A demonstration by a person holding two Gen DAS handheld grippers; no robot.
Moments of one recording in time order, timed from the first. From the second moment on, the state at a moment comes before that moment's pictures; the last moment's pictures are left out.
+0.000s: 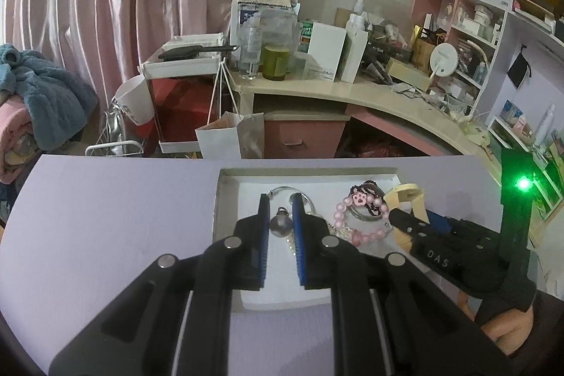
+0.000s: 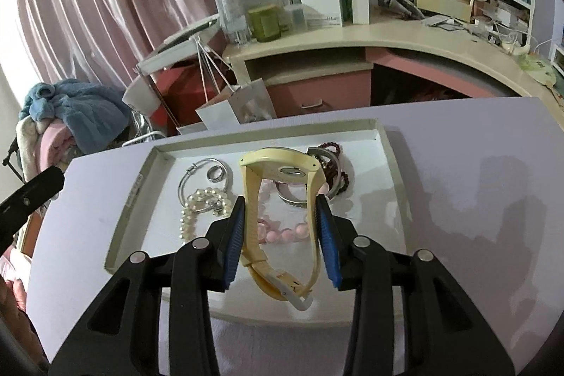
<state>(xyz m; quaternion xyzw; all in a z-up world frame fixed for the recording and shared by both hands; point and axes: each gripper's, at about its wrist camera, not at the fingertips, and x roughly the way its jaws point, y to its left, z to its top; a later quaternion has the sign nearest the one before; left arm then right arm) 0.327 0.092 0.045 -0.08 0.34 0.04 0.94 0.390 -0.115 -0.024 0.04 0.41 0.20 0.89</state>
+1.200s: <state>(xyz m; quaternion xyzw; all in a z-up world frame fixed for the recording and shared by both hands) 0.319 0.077 0.002 -0.09 0.35 -0.01 0.93 0.338 -0.177 -0.016 0.10 0.39 0.15 0.90</state>
